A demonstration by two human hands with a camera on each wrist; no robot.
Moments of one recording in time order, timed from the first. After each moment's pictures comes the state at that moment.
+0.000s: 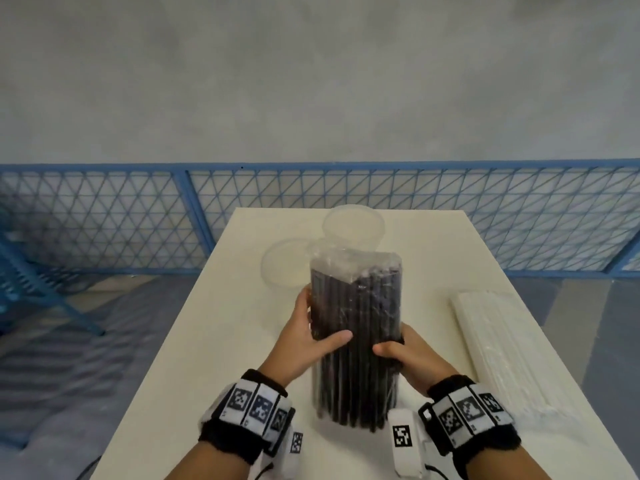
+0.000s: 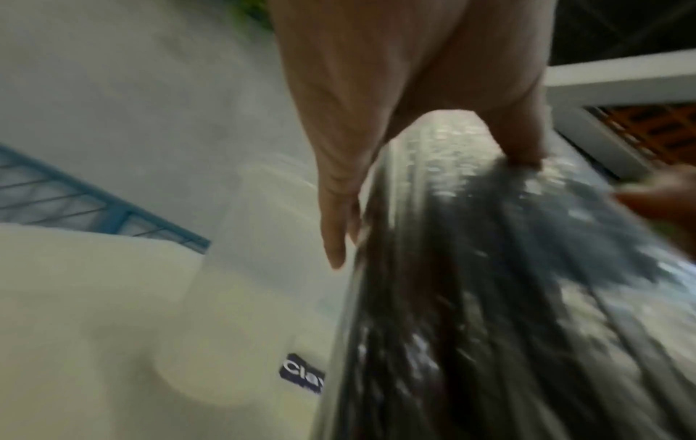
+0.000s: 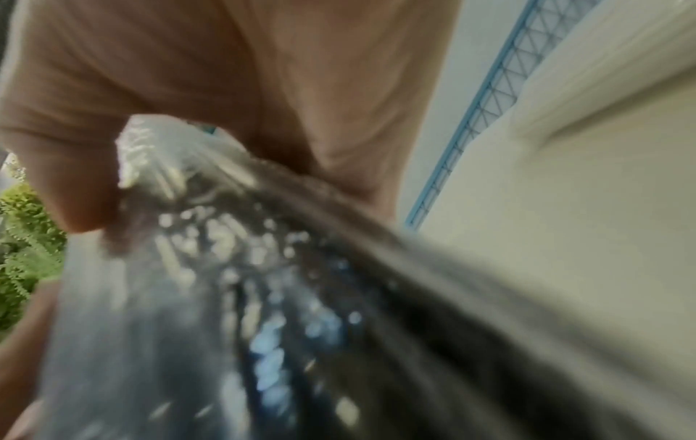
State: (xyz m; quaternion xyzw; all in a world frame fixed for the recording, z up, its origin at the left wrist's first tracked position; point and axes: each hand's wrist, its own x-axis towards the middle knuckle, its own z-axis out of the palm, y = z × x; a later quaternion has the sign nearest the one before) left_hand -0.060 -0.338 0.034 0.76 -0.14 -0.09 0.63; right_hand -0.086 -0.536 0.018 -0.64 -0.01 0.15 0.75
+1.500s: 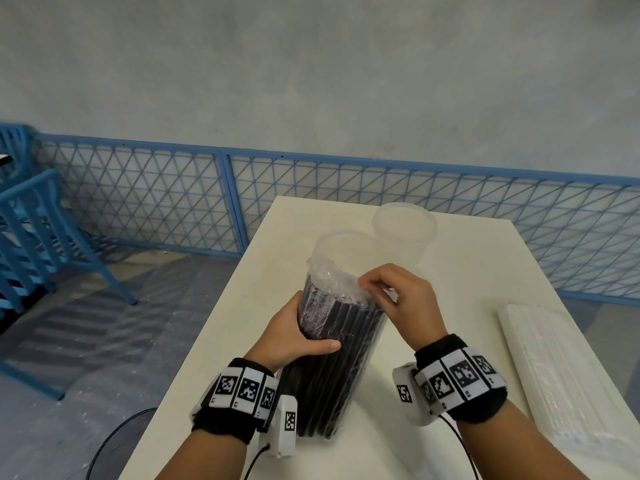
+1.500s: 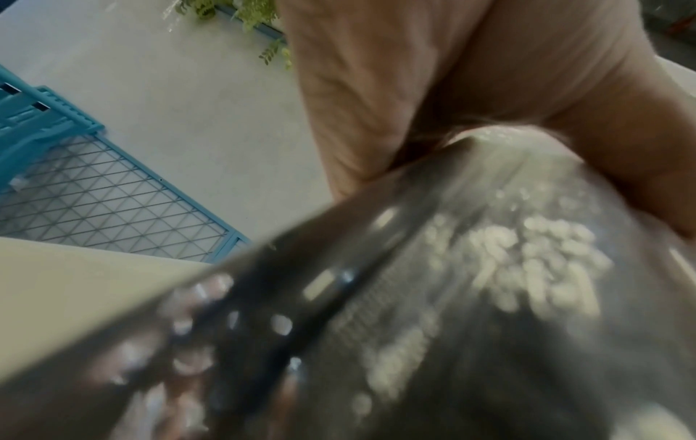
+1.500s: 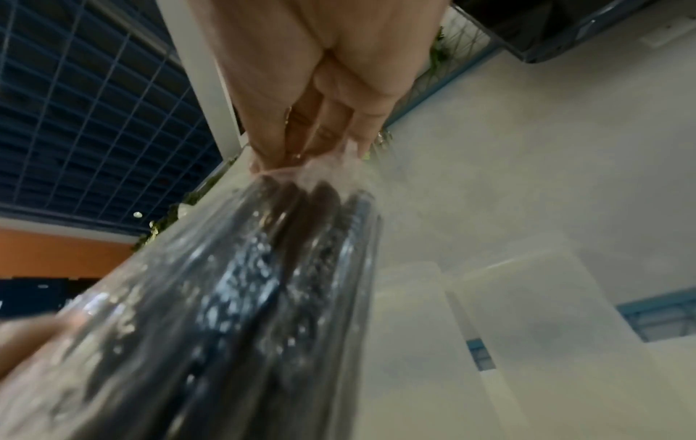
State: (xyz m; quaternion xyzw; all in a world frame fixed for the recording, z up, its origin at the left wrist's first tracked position) left_hand -0.058 -0.243 0.027 0.81 -0.07 -0.10 0.58; right_hand -0.049 -0.449 0.072 -0.85 -0.25 -0.25 0.40
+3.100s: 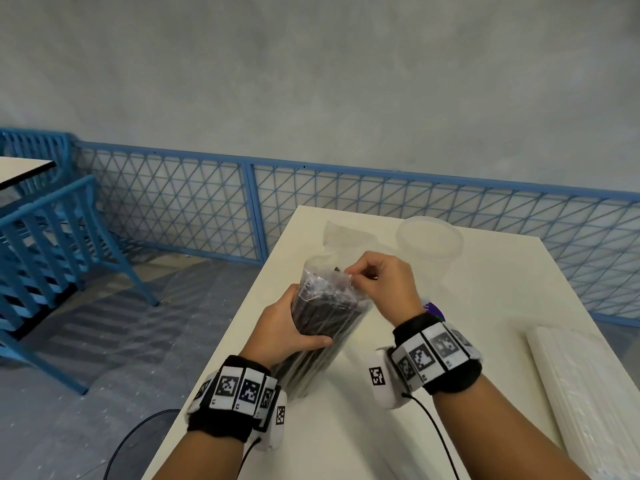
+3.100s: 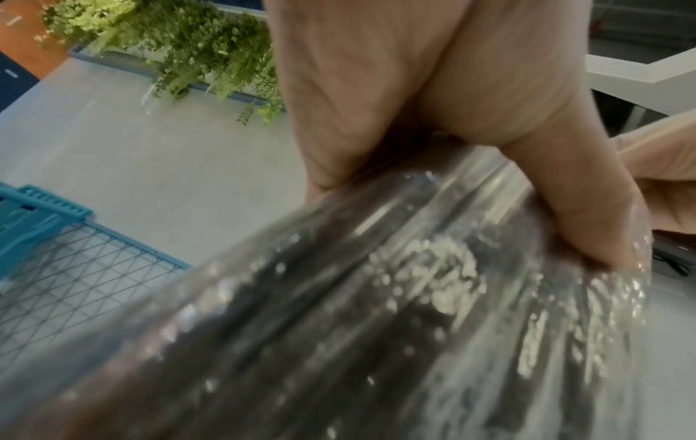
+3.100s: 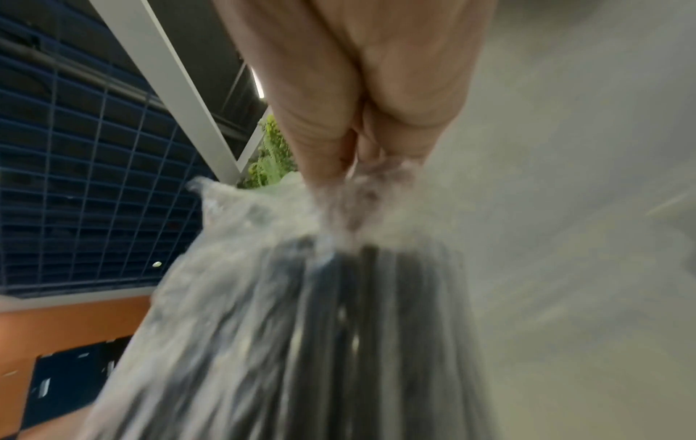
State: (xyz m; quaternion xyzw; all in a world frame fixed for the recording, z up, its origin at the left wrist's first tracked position) left_hand -0.047 -0.203 0.040 0.88 -0.07 0.02 0.47; right_hand -0.012 -0.390 0.099 -0.84 -0.13 -0.10 0.51
